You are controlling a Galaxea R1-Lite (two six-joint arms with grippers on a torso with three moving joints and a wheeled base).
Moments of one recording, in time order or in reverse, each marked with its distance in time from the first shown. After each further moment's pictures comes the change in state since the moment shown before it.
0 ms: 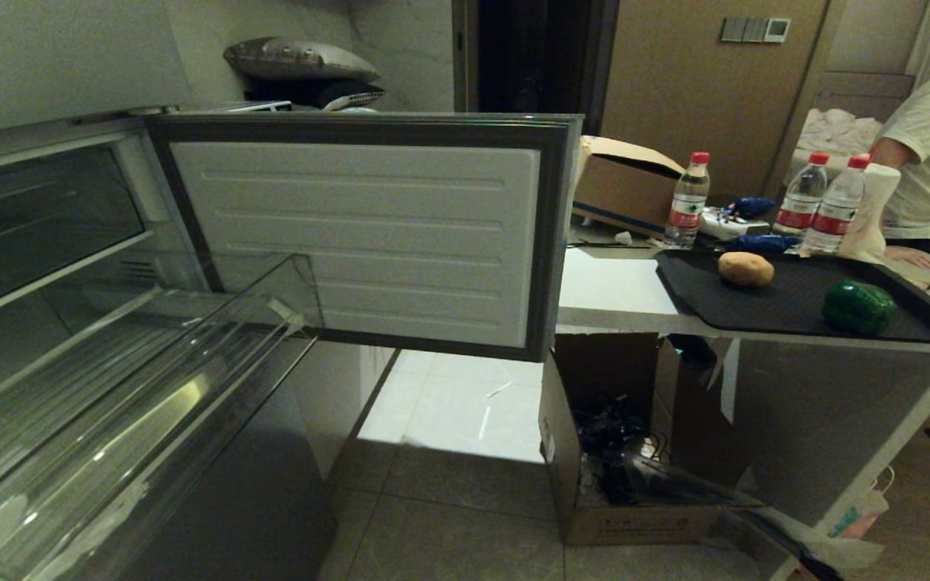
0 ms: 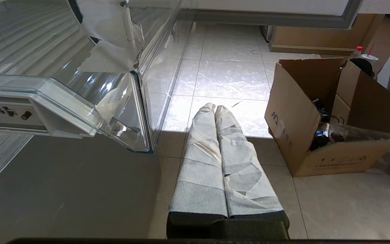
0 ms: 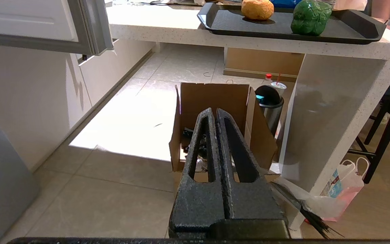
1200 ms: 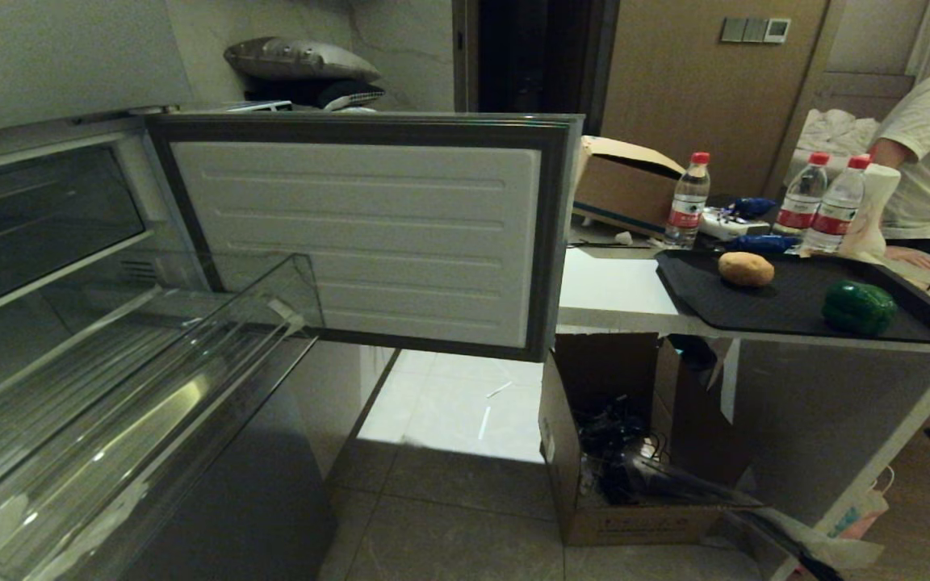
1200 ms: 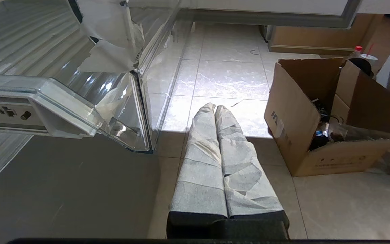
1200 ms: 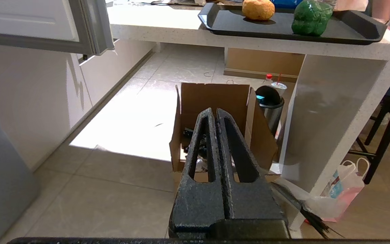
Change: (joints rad) left arm 0.000 0.000 0.000 0.000 0.000 0.001; right arm 0.000 0.000 0.000 0.000 0.000 0.000
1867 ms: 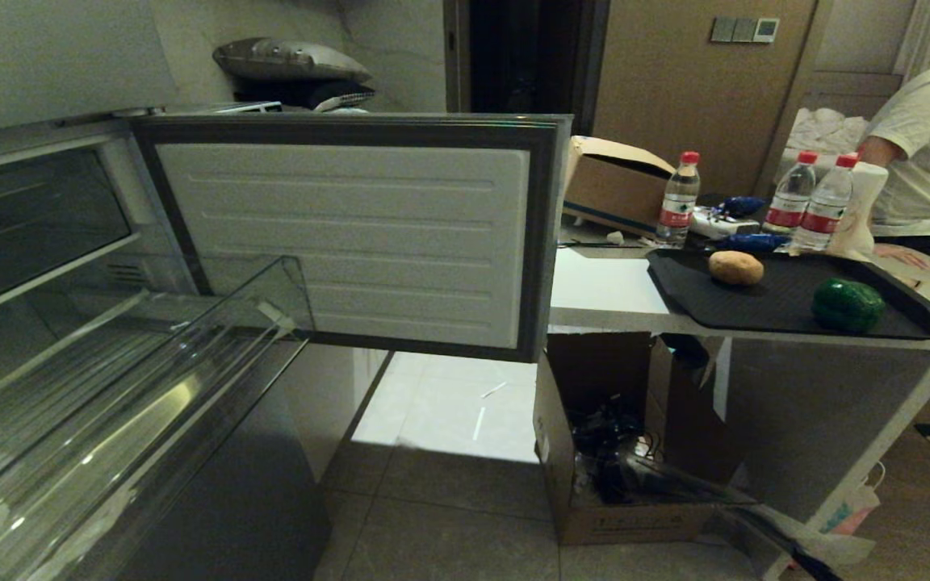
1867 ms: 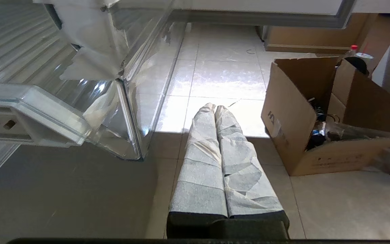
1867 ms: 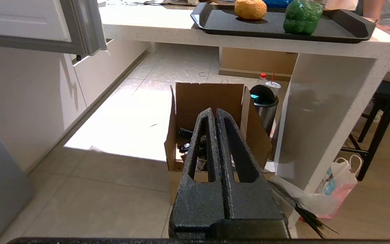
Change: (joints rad) left arm 0.000 0.000 0.000 0.000 0.000 -0.001; right arm 0.000 0.000 0.000 0.000 0.001 -0.002
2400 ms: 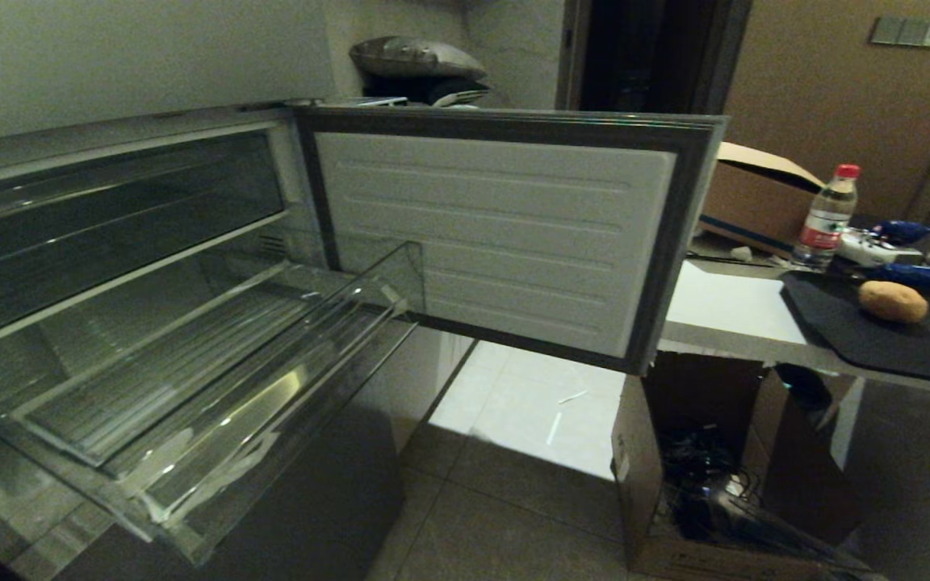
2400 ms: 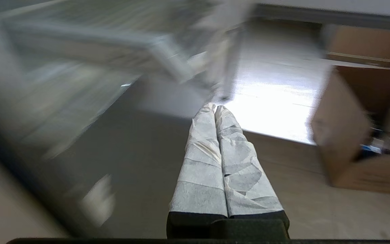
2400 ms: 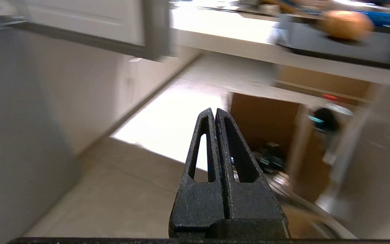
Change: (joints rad) left arm 0.000 0.000 0.000 0.000 0.000 0.000; right arm 0.000 0.000 0.000 0.000 0.003 -0.021
